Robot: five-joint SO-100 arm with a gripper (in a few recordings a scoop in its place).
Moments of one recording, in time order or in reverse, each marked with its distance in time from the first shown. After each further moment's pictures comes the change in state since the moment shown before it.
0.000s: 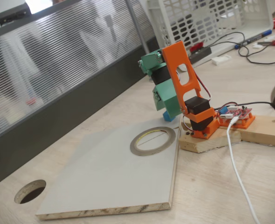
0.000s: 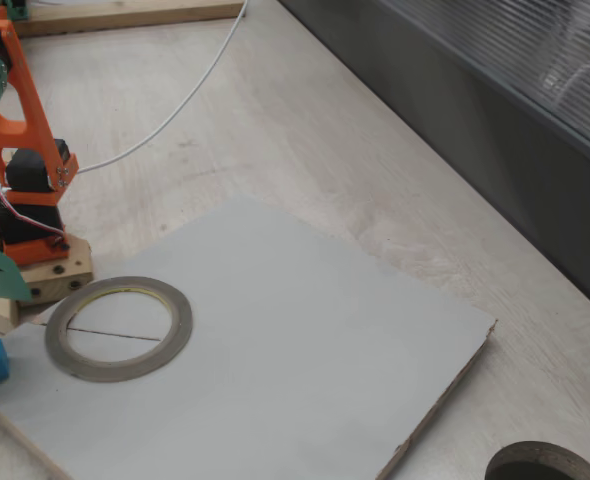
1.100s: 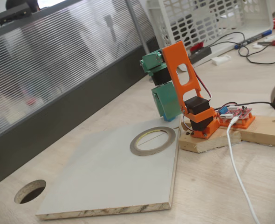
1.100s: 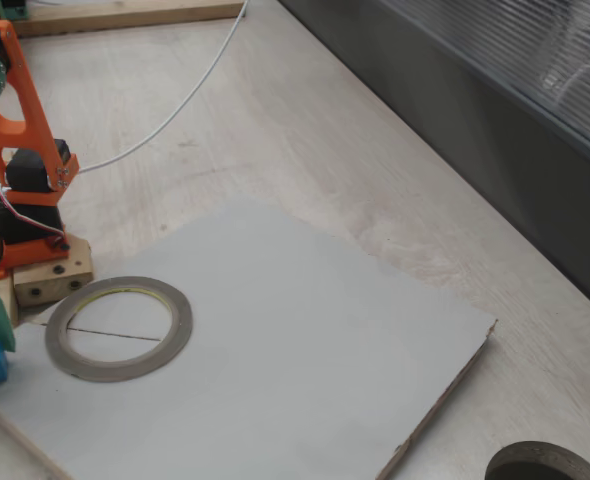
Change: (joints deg) arm 0.6 0.0 -0.1 -15.5 0.0
